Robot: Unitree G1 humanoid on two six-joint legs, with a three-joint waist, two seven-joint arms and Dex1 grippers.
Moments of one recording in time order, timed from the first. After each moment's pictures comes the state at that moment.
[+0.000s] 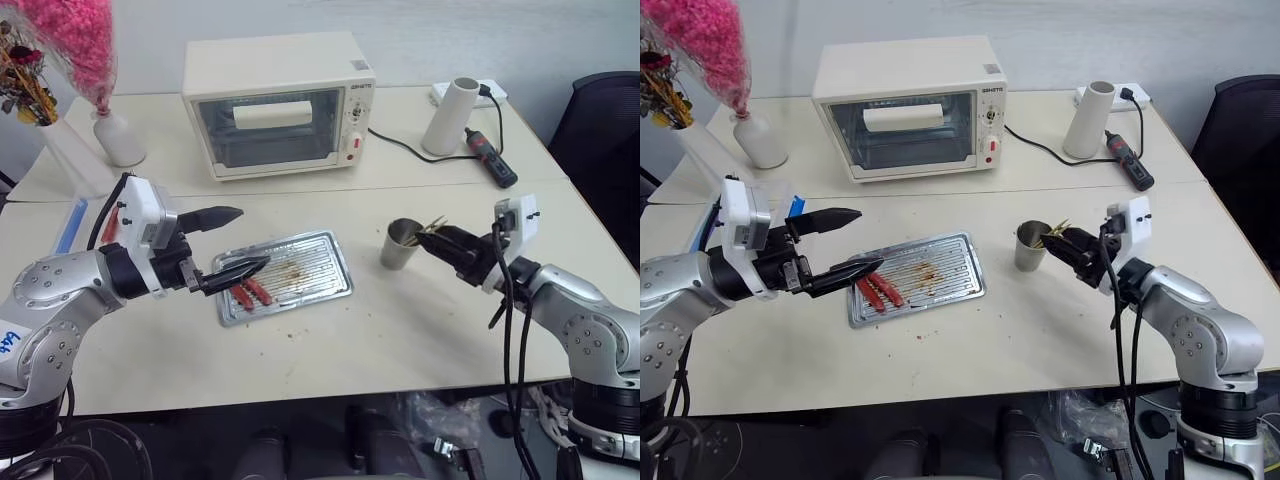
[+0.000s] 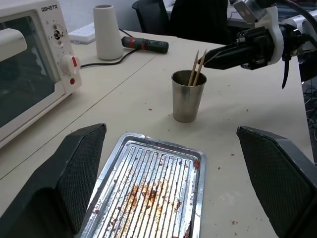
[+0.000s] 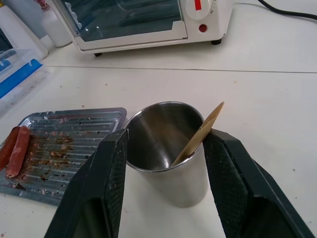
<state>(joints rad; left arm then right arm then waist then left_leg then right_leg) -0.27 0.82 0.30 -0.49 -0.79 0.66 -0.74 -0.35 -0.56 -0.28 -0.27 0.78 0.85 0.50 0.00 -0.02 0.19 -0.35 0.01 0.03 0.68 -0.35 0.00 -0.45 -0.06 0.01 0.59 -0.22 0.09</state>
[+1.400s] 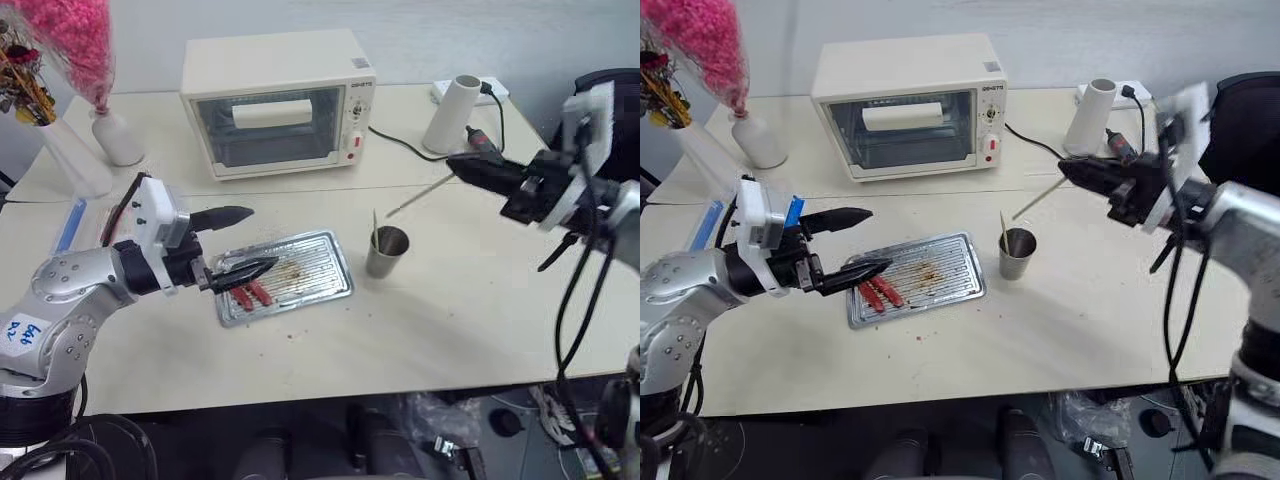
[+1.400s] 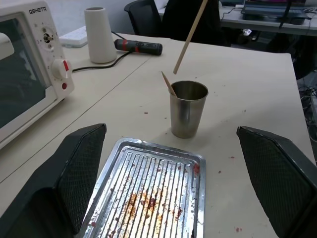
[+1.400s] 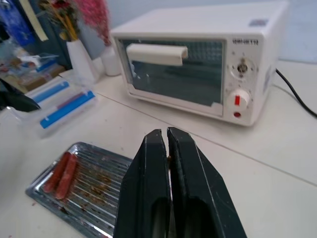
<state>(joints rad) -0.31 0.78 0.22 -0.44 -0.74 0.61 -0.78 -0.72 -0.82 -0.36 -0.22 1.06 1.10 0.60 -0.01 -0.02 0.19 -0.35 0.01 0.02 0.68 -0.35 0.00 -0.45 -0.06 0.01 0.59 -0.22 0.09</state>
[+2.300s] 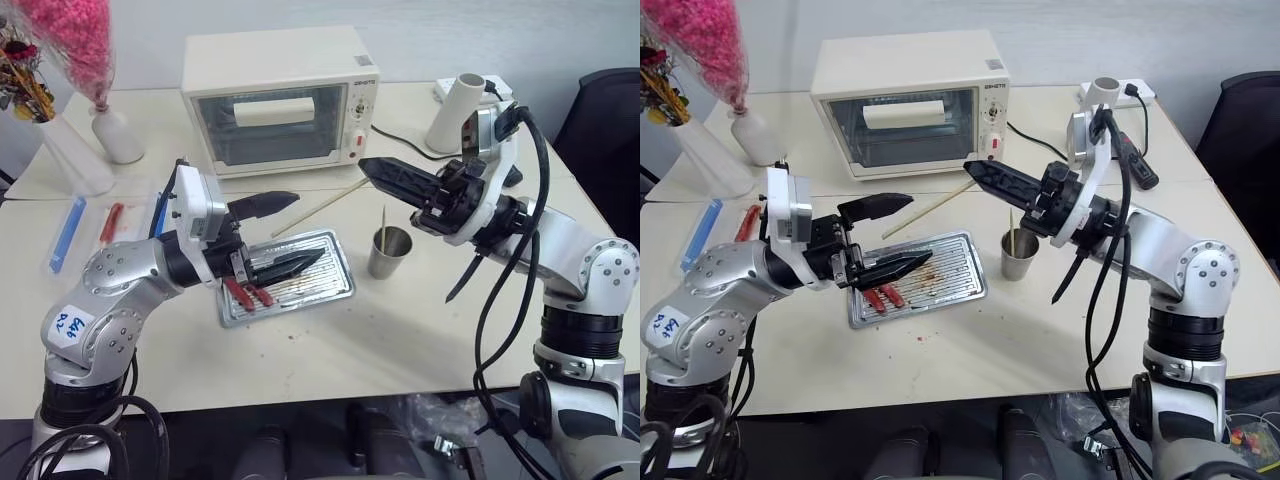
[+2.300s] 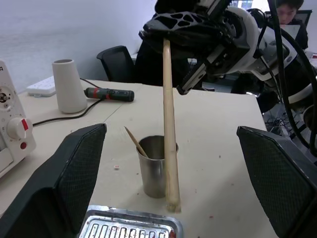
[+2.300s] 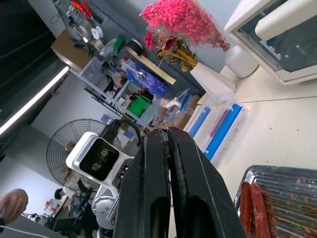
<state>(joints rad) -0.44 0.61 0.14 -0.50 -0.75 0.60 -0.72 -0.71 -0.47 -0.22 -0.12 1.95 1.08 -0.10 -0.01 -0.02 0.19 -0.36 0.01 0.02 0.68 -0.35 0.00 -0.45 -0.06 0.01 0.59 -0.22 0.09</state>
